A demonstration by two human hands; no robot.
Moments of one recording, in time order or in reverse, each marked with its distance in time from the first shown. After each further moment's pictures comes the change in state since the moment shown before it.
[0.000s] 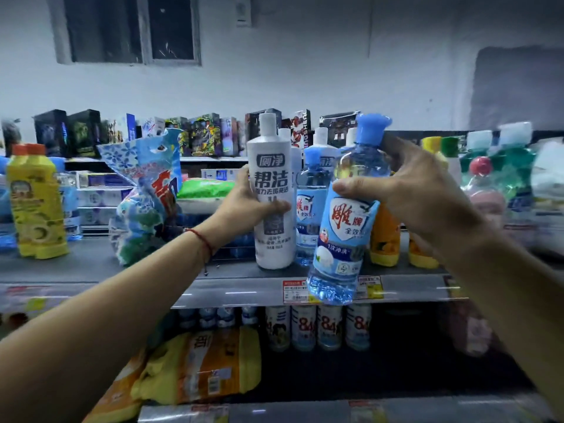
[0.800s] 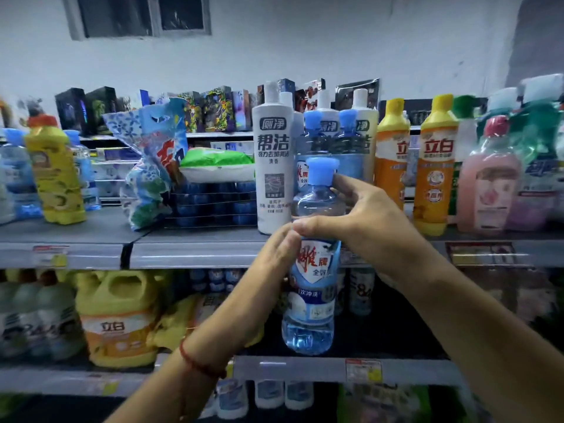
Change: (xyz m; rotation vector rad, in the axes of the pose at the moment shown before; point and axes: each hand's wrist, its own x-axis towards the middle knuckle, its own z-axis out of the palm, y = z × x) left_hand -0.160 -0.003 0.076 -0.409 -0.202 -0.146; right_hand -0.055 0.037 0.031 0.167 -0.252 0.160
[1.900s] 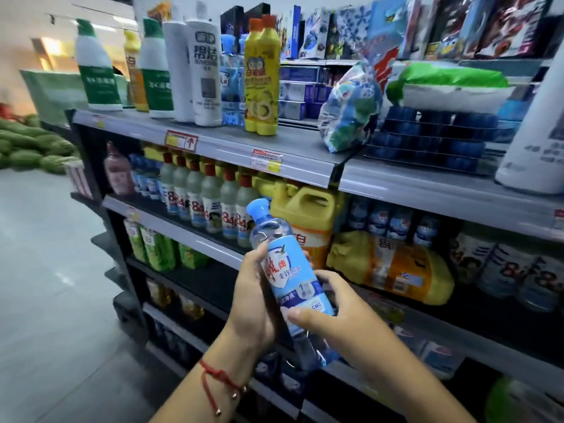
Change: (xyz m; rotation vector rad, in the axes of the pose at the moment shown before) left_hand -0.206 -0.032 -0.184 -0.675 0.878 -0.253; right_hand -0.070 0.065 0.305 0.124 -0.564 0.483
